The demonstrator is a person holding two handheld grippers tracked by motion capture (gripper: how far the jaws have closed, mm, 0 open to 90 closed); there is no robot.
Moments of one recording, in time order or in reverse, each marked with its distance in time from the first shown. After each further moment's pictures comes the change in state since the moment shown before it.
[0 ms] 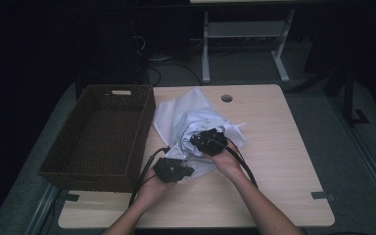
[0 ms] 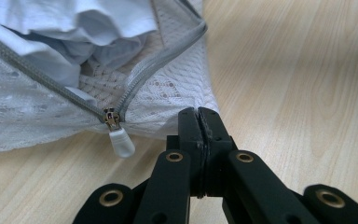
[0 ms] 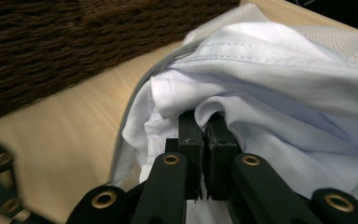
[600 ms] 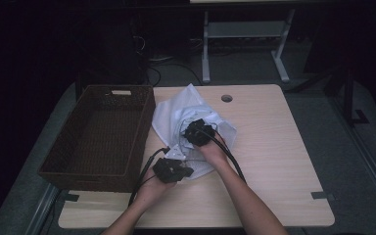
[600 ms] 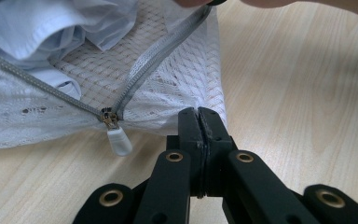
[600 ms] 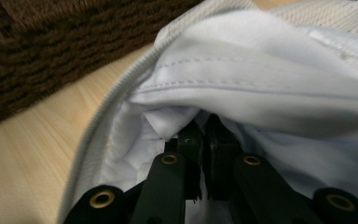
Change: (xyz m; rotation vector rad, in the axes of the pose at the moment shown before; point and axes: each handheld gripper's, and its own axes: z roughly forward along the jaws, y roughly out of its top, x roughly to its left) left arm 0.000 -0.001 -0.001 0.009 0.004 0.003; right arm -0.009 0.018 0.049 0.060 -0.043 0.049
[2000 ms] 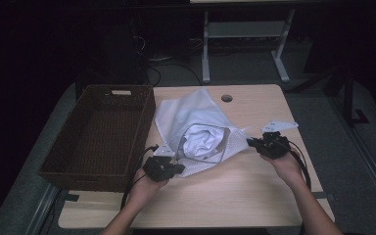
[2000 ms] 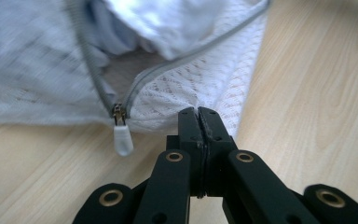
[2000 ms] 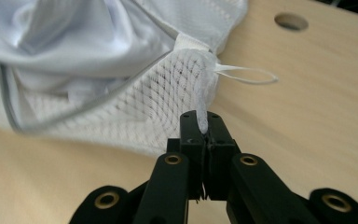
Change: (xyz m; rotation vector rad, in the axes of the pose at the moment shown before) left arm 0.006 -0.007 -0.029 -0.033 0.058 -0.079; right arm -0.094 -0.105 -0.161 -0.017 -0.098 0.064
